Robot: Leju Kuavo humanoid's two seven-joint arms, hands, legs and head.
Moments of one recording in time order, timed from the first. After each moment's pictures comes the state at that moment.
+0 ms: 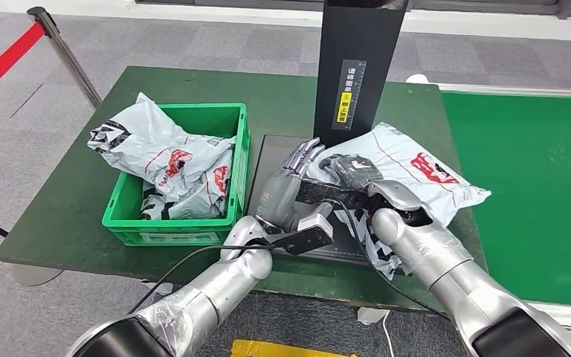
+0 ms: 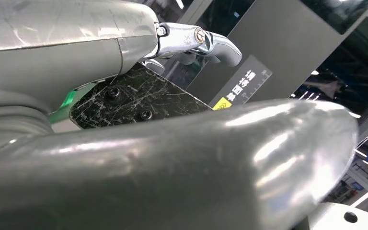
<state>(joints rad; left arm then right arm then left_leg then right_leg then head) -0.69 -0.34 -0.51 -0.50 -0.64 0.54 -0.46 -0.80 -0.05 0.84 -0.85 0.72 0.17 -0.15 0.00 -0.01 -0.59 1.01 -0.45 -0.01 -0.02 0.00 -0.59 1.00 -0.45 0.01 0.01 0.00</state>
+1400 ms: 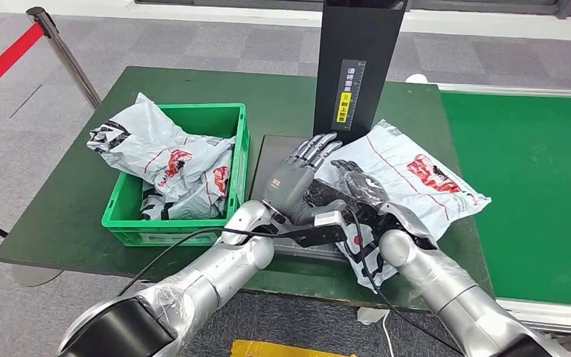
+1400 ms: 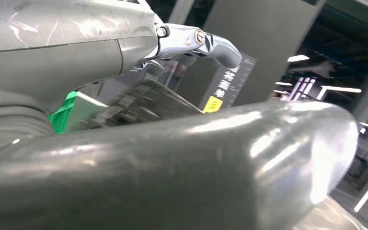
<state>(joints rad) -0.79 -0.34 -0.55 -0.43 -0.77 0.56 -0.37 -0.68 -0.12 0.81 -0.95 0.50 0.01 -0.09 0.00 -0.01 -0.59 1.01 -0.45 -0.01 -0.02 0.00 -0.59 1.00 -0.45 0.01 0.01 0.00</state>
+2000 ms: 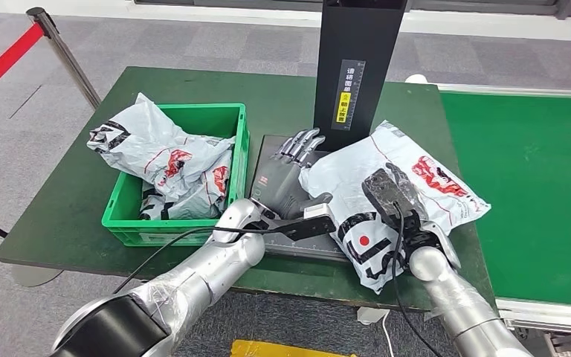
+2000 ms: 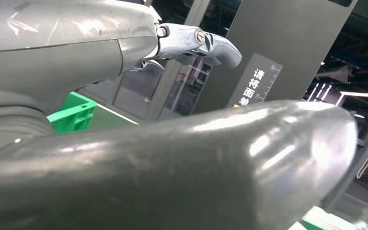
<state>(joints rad) -0.80 -0.30 -0.54 -0.42 -0.80 0.59 -0.34 -0.49 -0.16 0.53 -1.00 0.36 -0.19 -0.13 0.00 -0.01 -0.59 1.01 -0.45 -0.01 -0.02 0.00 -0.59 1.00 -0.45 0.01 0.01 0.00</state>
